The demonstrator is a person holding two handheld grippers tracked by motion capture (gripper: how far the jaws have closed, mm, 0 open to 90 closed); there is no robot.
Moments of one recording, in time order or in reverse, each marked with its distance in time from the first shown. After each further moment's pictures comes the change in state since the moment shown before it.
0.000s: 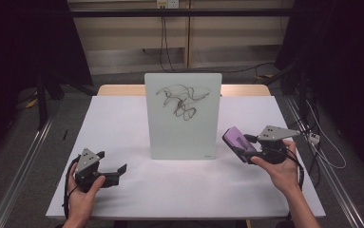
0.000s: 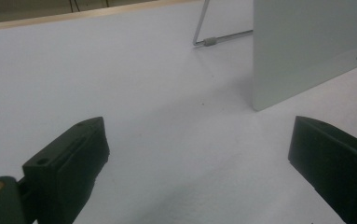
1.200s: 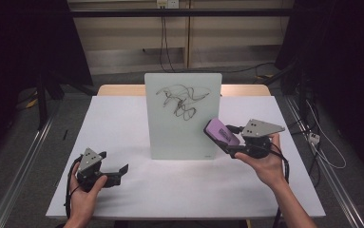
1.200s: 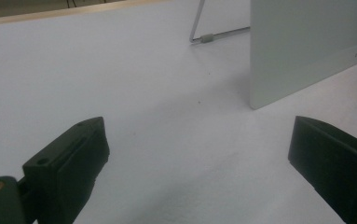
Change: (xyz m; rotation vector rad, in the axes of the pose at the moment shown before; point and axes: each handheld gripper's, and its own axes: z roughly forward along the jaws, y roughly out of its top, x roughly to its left) left arm -0.002 0.001 0.003 0.014 -0.008 -0.003; right arm 0.029 0.044 0.018 -0.123 0.038 -0.129
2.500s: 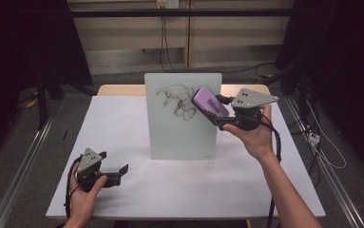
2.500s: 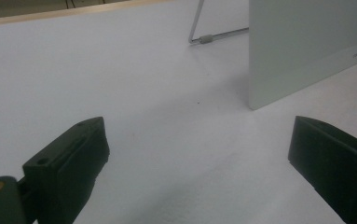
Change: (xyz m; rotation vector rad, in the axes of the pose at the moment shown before) left arm 0.000 0.000 -0.001 -0.004 -0.003 0.003; right arm -0.018 0.077 0.017 -0.120 -0.034 -0.068
